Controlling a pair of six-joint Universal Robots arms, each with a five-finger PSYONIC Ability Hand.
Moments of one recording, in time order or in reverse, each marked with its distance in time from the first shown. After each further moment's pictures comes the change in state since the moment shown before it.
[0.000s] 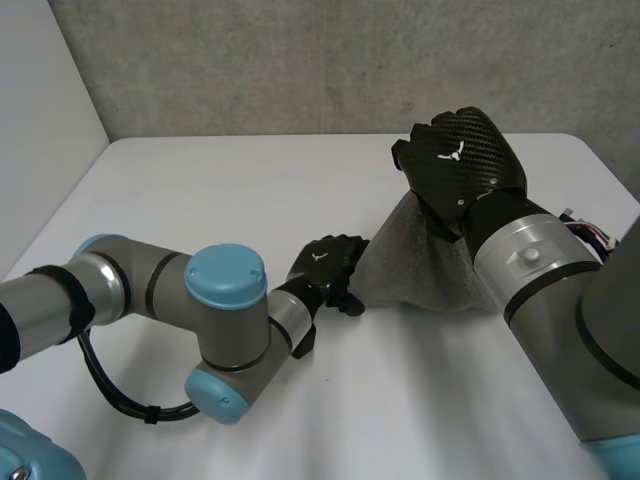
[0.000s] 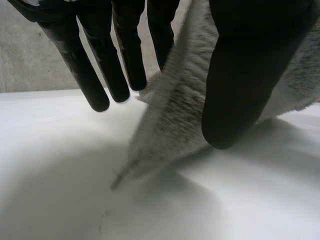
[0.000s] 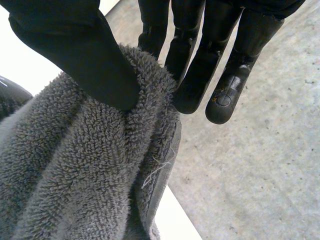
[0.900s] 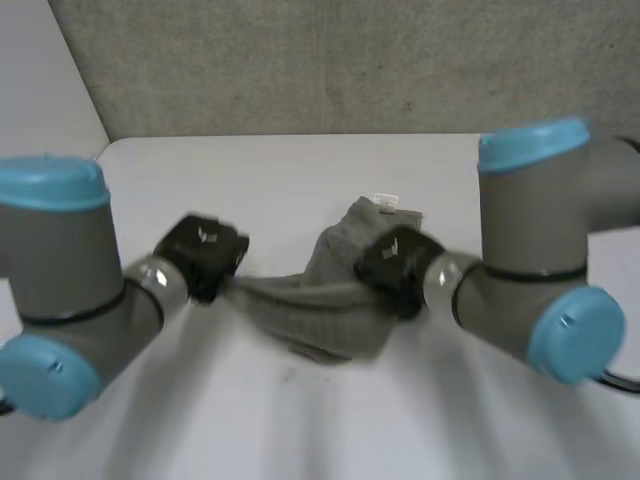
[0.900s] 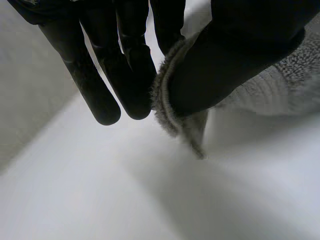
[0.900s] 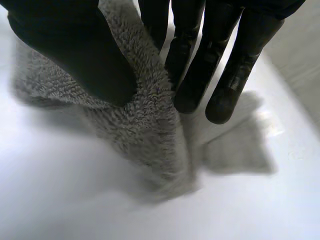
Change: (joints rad) left arm 0.243 0.450 -0.227 -0.420 -0.069 0.760; right arm -0.032 0.488 -0.439 0.523 -0.193 -0.096; left_hand 0.562 0.589 0.587 0.587 0.587; right_hand 0.000 0.000 0.000 0.000 0.002
